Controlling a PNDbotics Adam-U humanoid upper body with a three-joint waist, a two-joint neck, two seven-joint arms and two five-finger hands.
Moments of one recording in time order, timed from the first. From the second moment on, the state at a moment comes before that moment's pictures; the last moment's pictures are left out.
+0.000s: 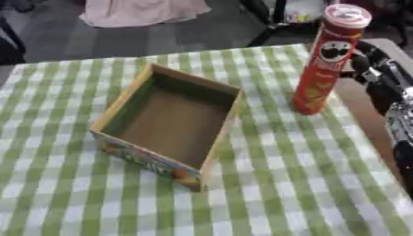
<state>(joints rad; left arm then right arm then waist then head) -0.14 0.47 0.23 -1.62 0.32 -0.02 0.38 -0.60 -0.51 -0.24 -1.18 -0.21 -0.15 0.18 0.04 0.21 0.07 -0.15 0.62</state>
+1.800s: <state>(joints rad) -0.14 0.45 0.23 -1.62 0.32 -0.01 0.38 -0.66 -0.50 -0.23 -1.16 -0.19 -0.14 0.19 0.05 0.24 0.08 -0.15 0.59</state>
